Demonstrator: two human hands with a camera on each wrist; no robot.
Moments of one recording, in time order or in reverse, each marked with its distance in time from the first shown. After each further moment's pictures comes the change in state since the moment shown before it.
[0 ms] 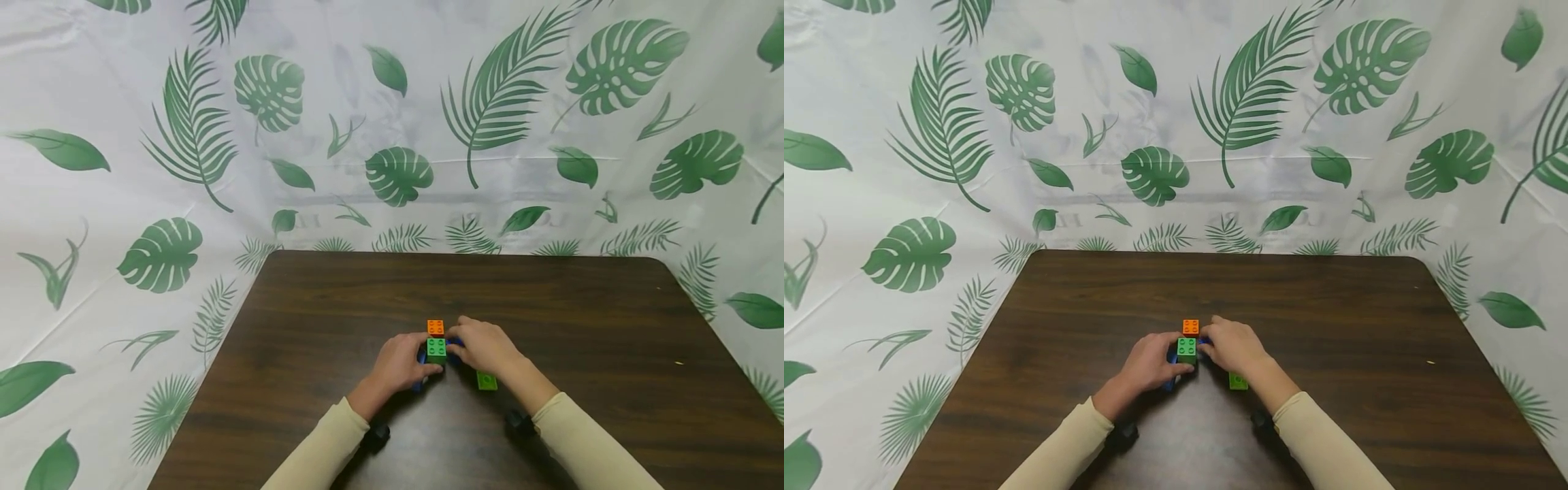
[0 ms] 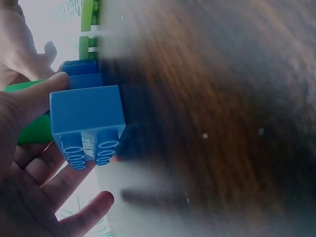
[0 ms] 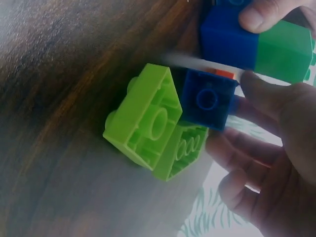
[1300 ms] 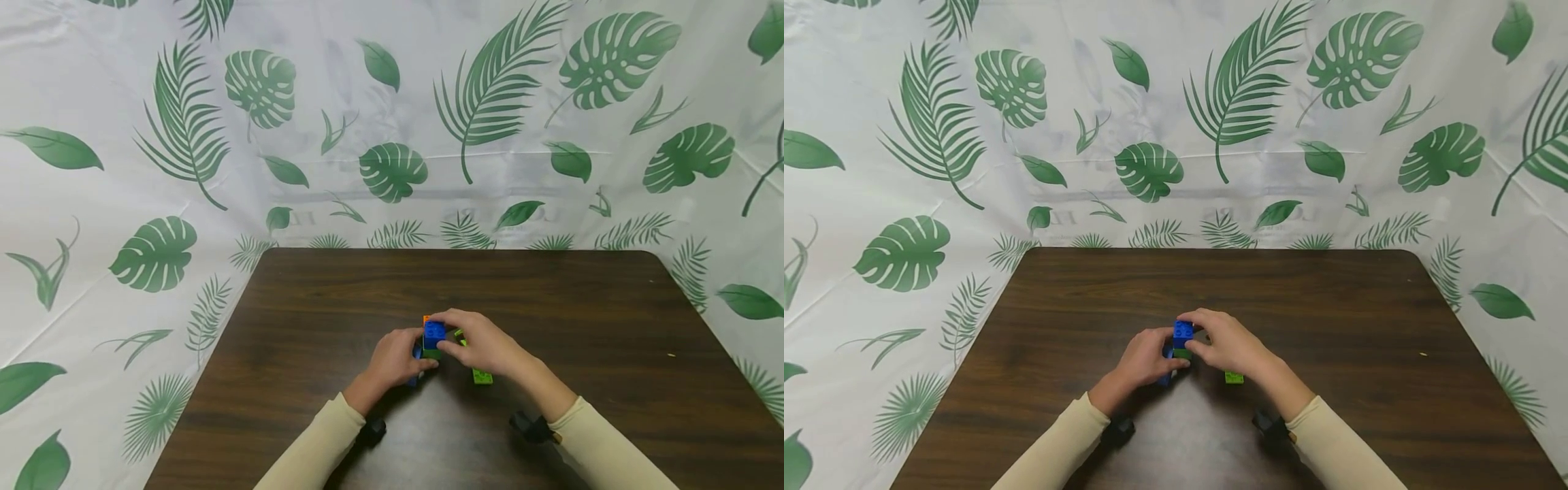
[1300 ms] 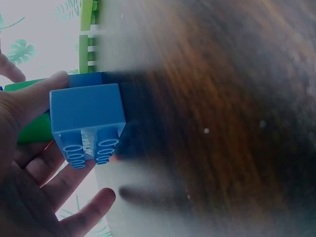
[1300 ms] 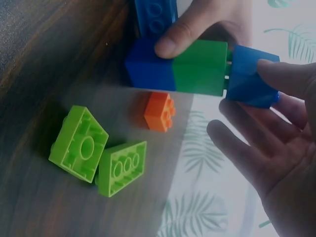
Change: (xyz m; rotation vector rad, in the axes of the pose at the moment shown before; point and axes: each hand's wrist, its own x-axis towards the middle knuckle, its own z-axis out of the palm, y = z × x) left_hand 0.000 0.002 -0.003 0.003 -0.014 0.010; right_hand -0.023 -0.013 -0.035 0.470 0.108 -0.218
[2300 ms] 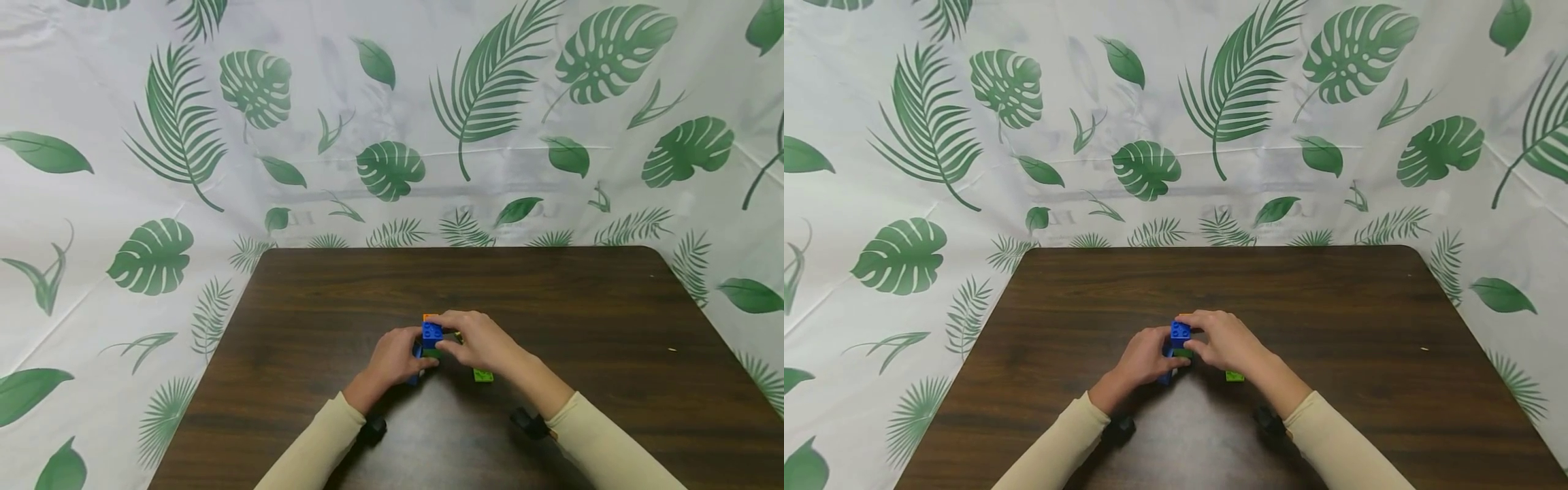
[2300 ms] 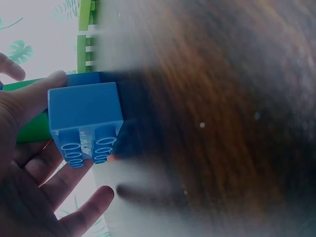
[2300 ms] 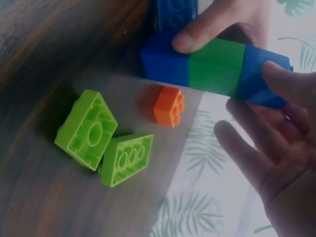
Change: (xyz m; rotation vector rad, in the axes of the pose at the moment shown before) left_hand 0.002 -0.001 0.000 -0.006 0.003 0.001; right_hand 0.001 -0.001 0.001 -0.178 -0.002 -0.010
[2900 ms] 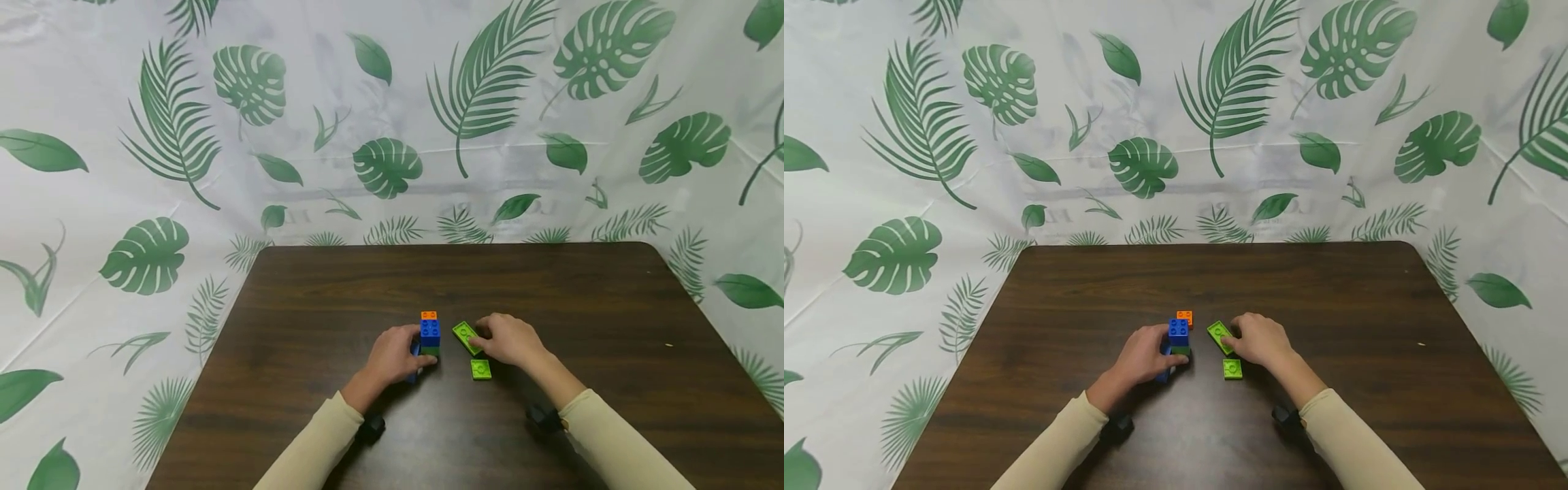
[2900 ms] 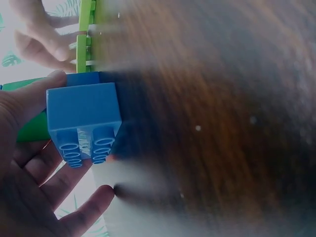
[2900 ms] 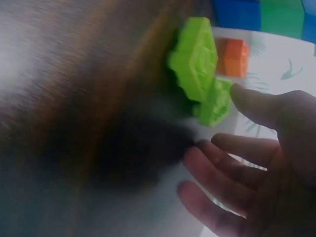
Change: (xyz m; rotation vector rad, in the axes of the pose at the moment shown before) left_hand -0.001 0.000 0.002 -0.026 -0.015 -0.050; right_hand -0.021 0.061 0.008 -0.154 -0.104 0.476
